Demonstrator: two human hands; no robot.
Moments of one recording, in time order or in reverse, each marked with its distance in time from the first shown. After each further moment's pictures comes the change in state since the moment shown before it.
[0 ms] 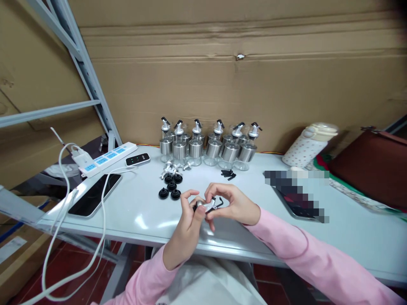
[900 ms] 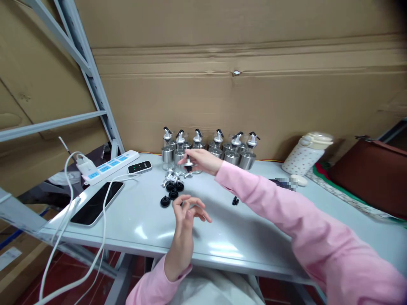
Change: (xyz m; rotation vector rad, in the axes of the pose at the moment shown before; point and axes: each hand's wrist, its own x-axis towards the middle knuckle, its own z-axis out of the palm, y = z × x) left_hand 0.014 -0.007 0.001 -0.237 0.173 0.260; right_hand 0.134 -0.015 -0.021 0.345 0.093 0.359
